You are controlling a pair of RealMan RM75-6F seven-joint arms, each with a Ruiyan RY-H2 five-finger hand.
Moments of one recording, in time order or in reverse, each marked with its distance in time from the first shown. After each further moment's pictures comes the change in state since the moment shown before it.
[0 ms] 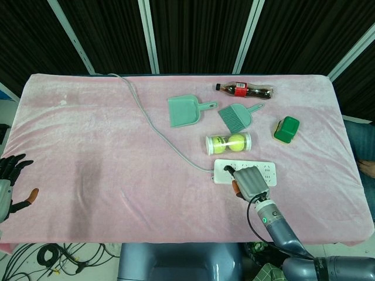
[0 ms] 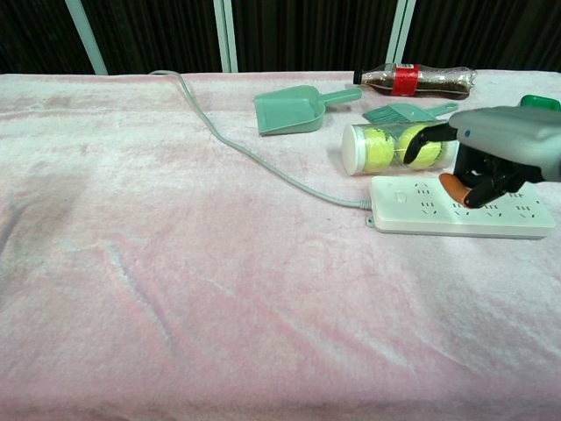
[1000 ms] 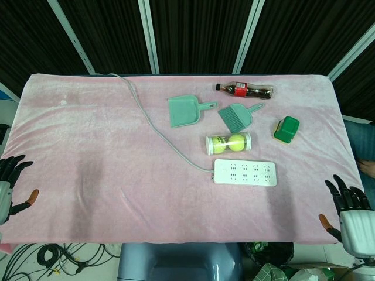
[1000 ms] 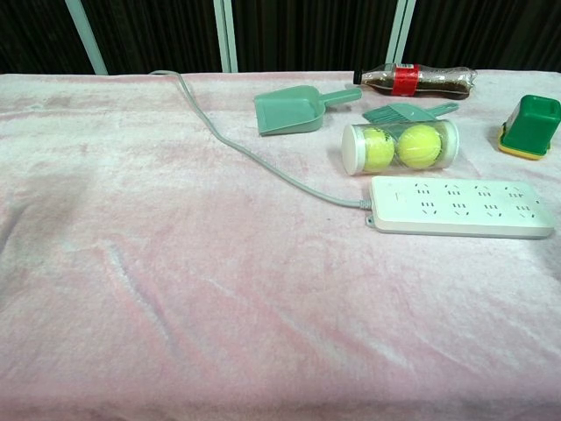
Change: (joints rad) left arm 0.014 -0.013 0.005 -0.004 0.024 0.036 0.010; right arm -0.626 0.201 -0.210 0.262 -0.625 0.680 0.376
